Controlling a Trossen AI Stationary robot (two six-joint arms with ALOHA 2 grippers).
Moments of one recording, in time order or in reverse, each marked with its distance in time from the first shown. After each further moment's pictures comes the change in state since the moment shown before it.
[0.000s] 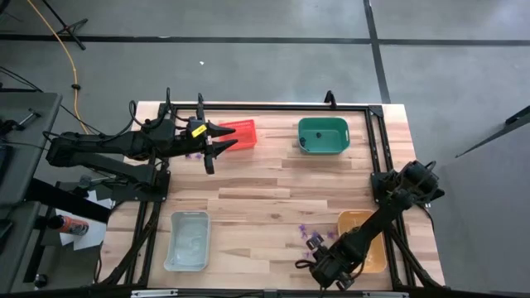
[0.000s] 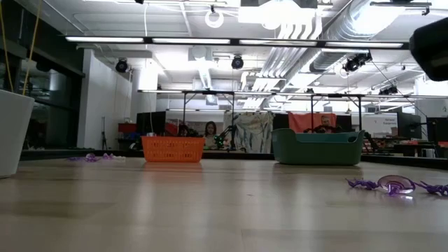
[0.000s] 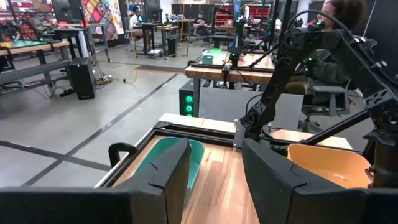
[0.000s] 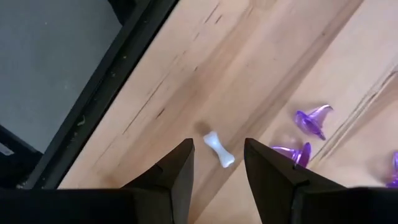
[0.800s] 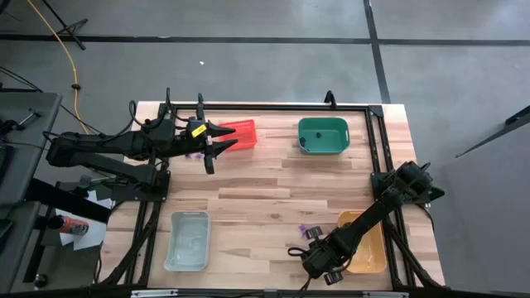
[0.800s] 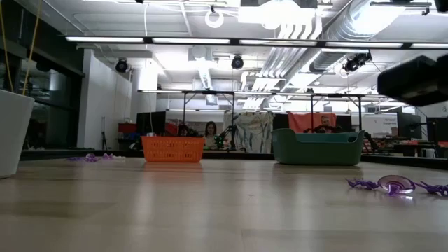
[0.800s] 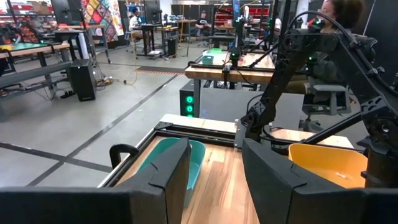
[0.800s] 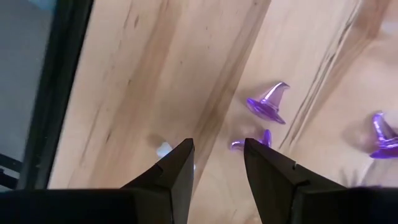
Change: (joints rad) left arm 0.000 0.000 0.000 0.002 0.000 0.013; right arm -0.078 0.031 0.000 -0.012 -0.007 0.195
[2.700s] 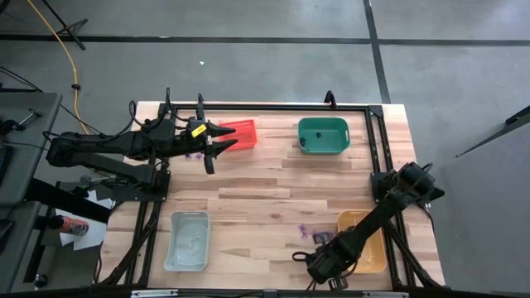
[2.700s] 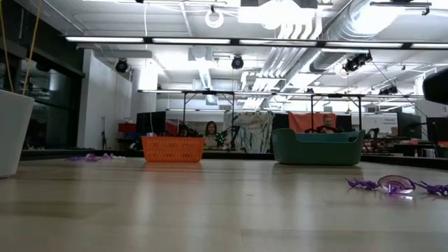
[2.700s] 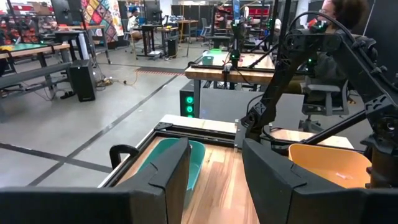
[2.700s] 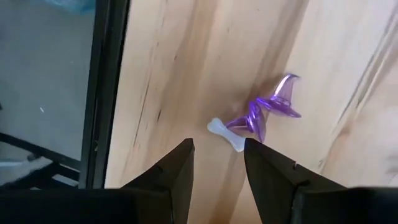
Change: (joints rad) left arm 0.000 0.000 0.000 0.002 0.000 0.000; right arm 0.047 0.000 0.002 -0.012 -0.095 0.149
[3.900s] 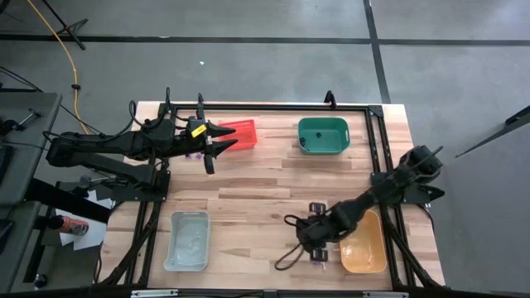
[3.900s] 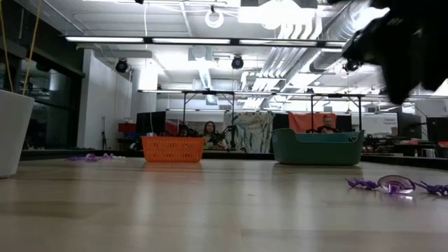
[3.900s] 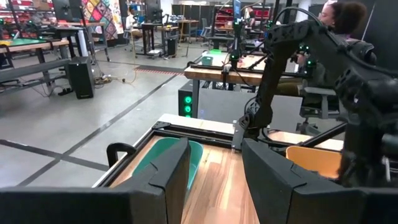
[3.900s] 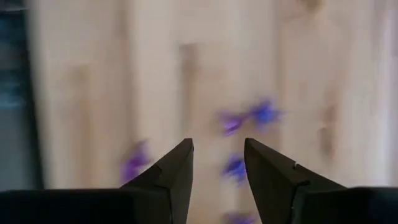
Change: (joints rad) left arm 0.000 0.000 0.000 0.001 0.000 -0.027; right arm -0.180 -0.180 0.001 -0.122 0.197 0.103
